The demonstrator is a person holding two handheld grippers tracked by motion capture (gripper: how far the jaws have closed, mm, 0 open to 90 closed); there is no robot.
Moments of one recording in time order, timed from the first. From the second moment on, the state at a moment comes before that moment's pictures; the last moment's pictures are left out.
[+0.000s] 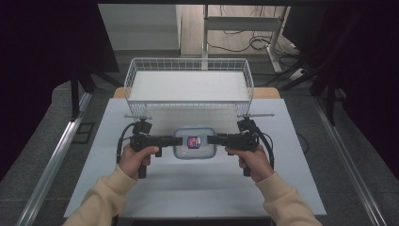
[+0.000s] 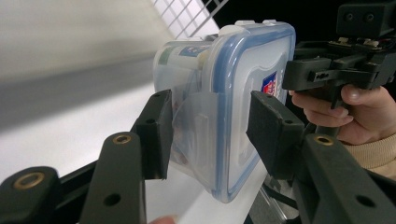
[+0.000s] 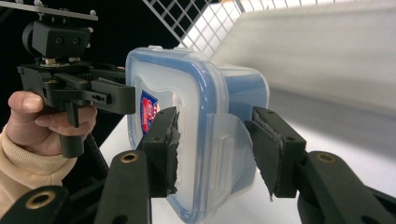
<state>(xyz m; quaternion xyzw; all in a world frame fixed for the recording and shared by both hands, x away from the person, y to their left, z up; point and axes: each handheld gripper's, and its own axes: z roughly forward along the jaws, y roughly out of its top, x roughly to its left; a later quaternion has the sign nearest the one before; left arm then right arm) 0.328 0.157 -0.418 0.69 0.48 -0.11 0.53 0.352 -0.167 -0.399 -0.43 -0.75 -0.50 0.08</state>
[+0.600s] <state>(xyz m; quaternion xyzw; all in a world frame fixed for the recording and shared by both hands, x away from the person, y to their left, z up) 0.378 0.168 -0.334 0.70 0.45 -0.07 0.55 0.396 -0.157 -0.312 -0.40 -0.75 -0.52 0.03</state>
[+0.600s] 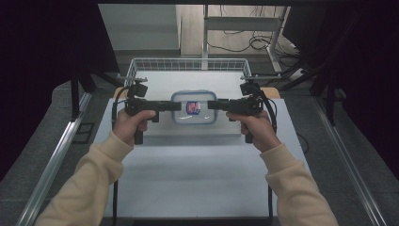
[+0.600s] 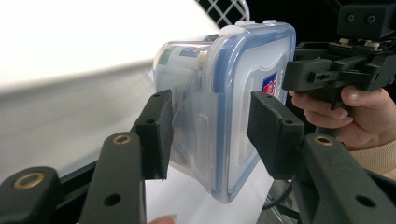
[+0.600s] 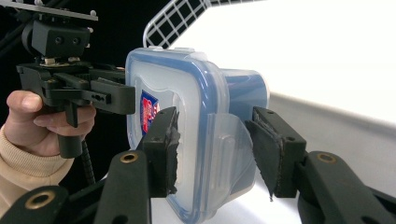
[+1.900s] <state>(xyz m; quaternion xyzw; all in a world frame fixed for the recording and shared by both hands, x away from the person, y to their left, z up) 0.504 0.184 -0.346 0.64 0.52 -0.16 0.55 0.531 -0.146 -0.318 -0.48 -0.72 -0.48 0.13</state>
